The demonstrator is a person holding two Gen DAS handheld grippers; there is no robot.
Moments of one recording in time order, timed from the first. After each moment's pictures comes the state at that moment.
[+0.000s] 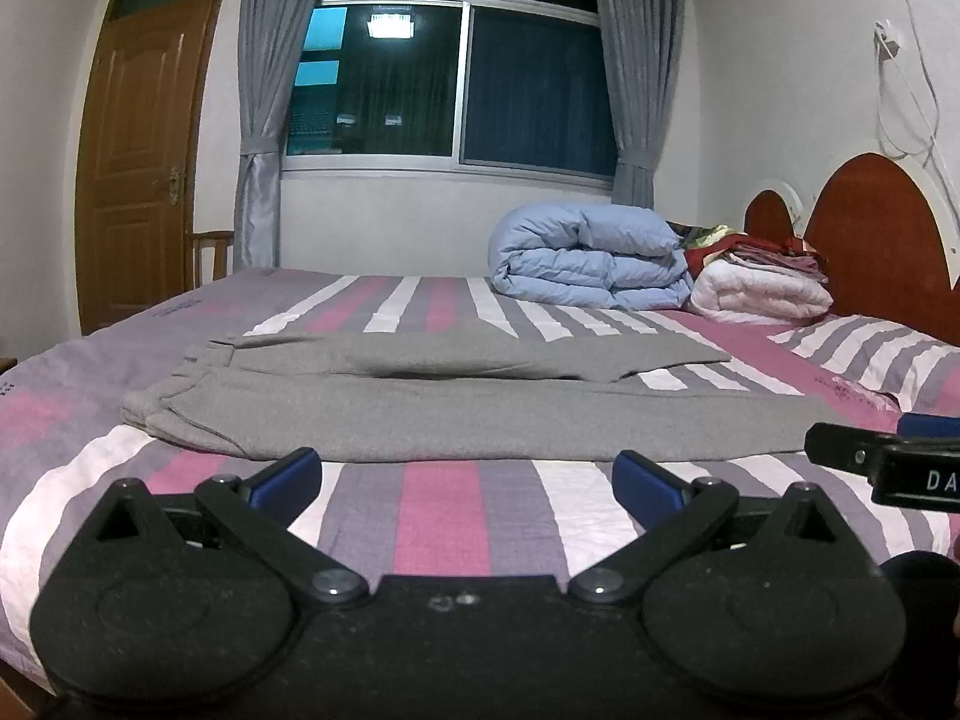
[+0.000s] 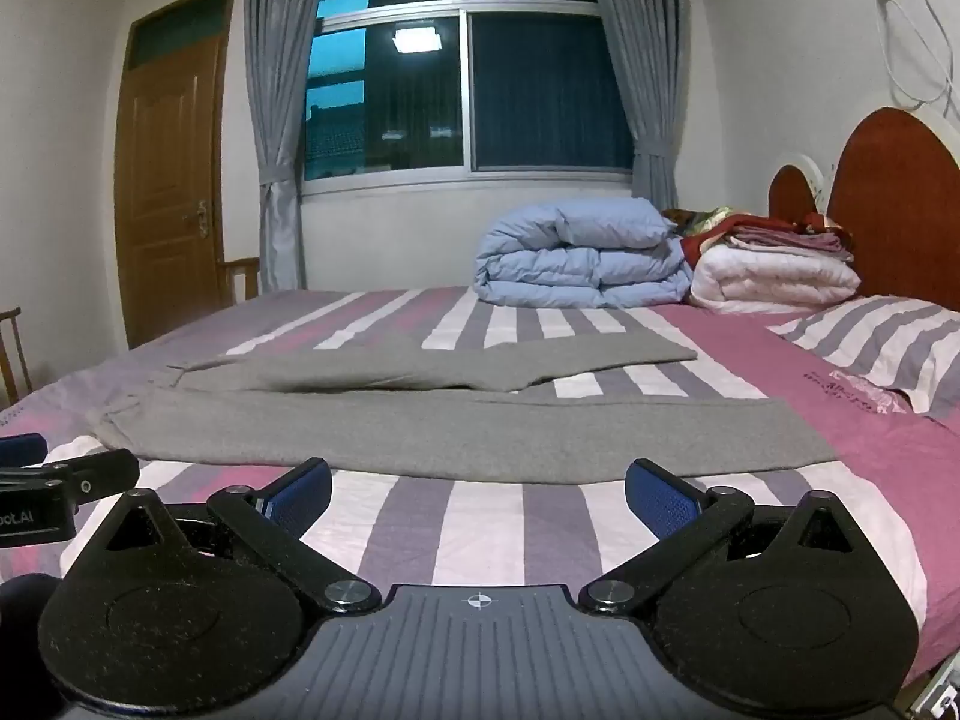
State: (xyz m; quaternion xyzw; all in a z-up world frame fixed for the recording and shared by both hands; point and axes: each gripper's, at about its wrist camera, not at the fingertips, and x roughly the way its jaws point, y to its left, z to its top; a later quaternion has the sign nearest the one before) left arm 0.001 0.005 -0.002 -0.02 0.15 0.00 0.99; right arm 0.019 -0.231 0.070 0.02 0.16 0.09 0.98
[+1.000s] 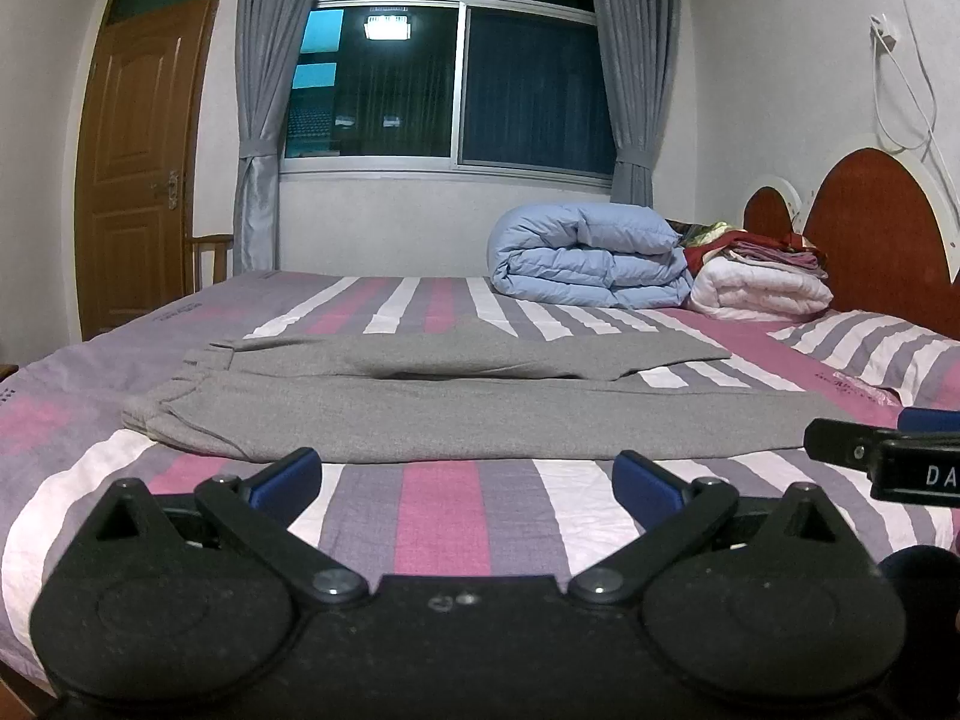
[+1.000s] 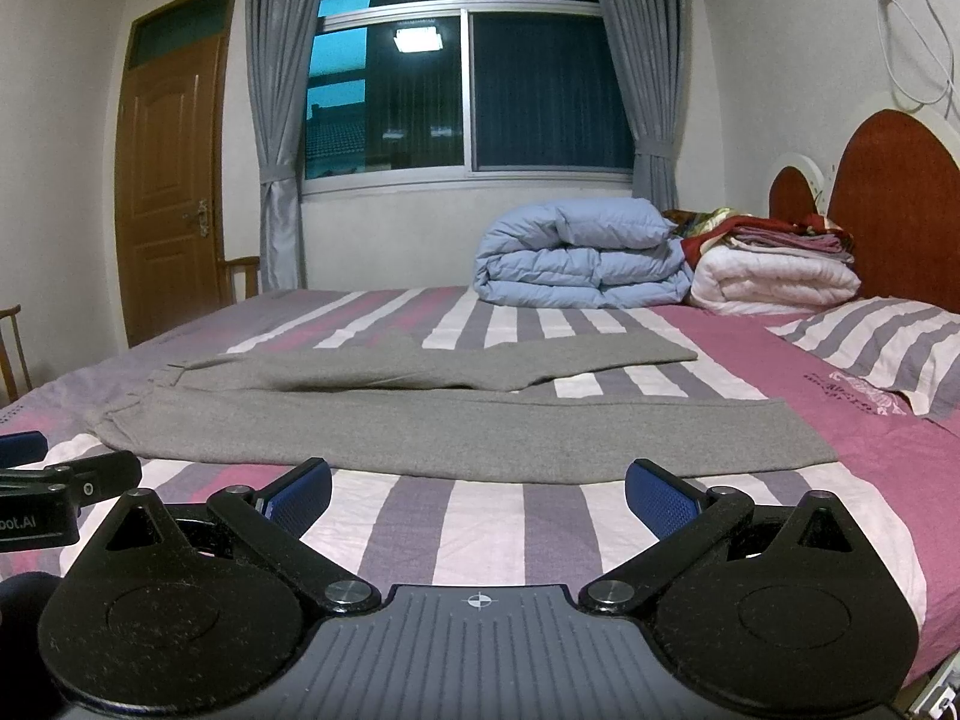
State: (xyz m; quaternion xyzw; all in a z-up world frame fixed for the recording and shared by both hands) left arm 0.000 0.004 -0.001 -0.02 0.15 0.00 0.99; right arm 0.019 -0.232 0.071 0.03 0.16 0.09 0.98
